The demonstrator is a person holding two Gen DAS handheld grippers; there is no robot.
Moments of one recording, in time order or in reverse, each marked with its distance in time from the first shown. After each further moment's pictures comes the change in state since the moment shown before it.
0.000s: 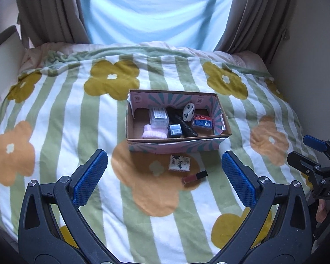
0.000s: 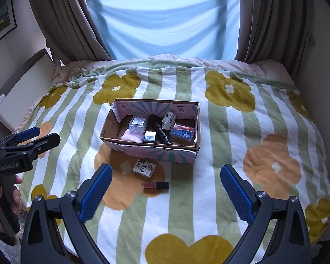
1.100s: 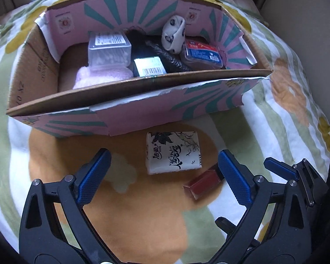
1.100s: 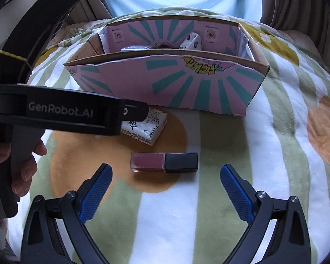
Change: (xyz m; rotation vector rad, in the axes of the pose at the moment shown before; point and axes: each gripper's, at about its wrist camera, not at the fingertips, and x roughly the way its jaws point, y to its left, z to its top) left arm 0.287 -0.028 -0.079 0.137 0.273 -0.173; right arm 0.236 0.022 -0.123 -0.058 0.072 0.036
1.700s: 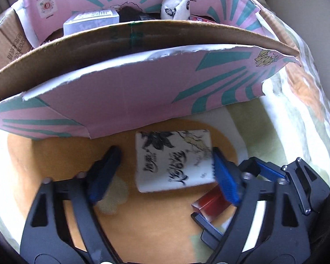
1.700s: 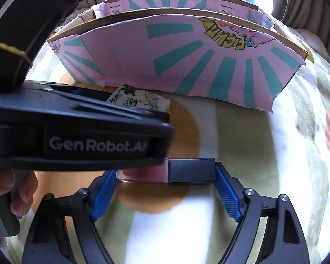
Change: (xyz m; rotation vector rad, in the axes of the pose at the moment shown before) left arm 0.052 -0.007 -0.001 0.022 0.030 0.033; right arm 0.047 -0.002 -0.005 -0.041 0.043 -0.005
